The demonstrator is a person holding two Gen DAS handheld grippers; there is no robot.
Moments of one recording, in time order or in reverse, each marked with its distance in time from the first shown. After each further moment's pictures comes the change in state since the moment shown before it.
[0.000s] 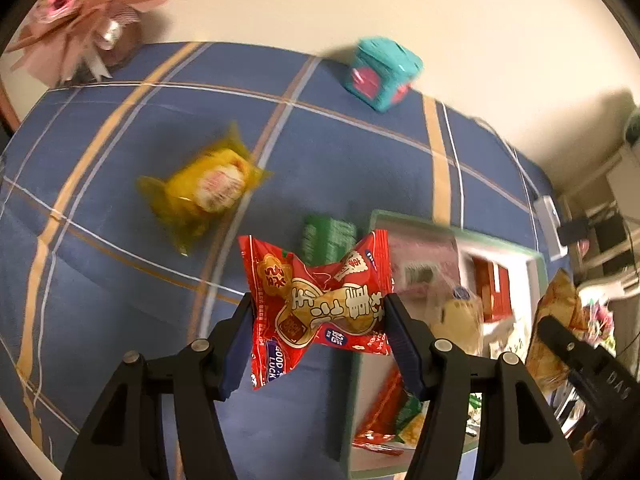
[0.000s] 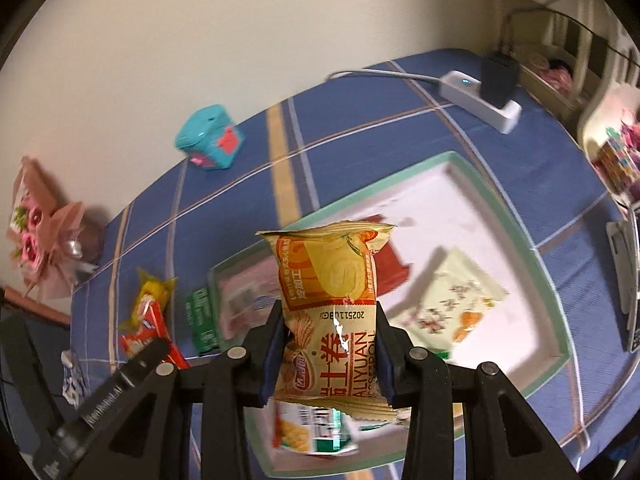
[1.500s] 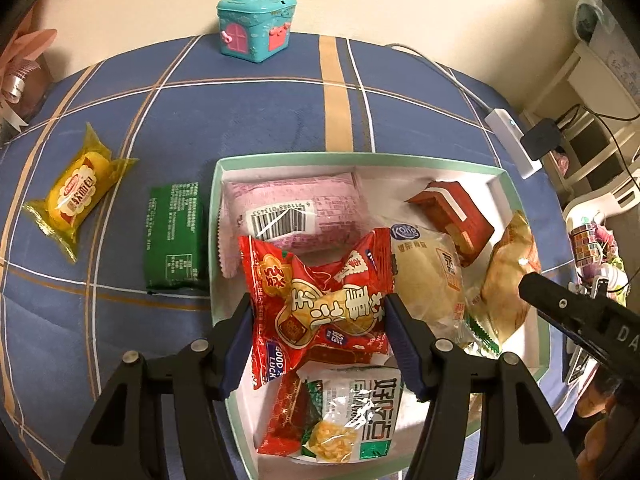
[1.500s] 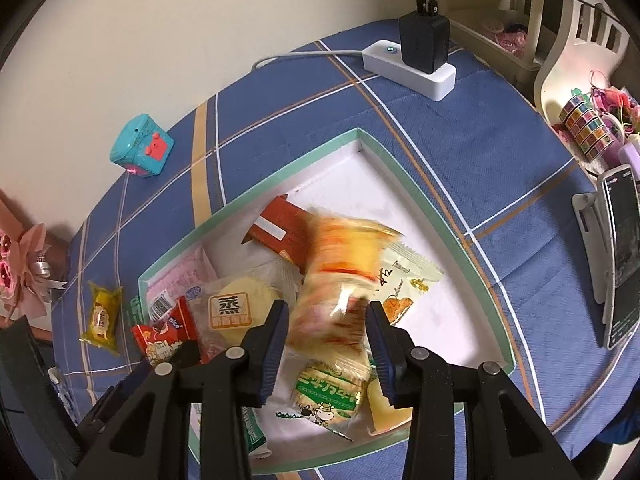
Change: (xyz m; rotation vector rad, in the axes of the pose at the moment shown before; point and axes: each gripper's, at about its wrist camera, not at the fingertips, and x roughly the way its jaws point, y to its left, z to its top) left arm 0.040 -0.090 -0.031 0.219 0.069 -0.053; right arm 0.012 -0.064 0.003 0.076 0.061 -0.070
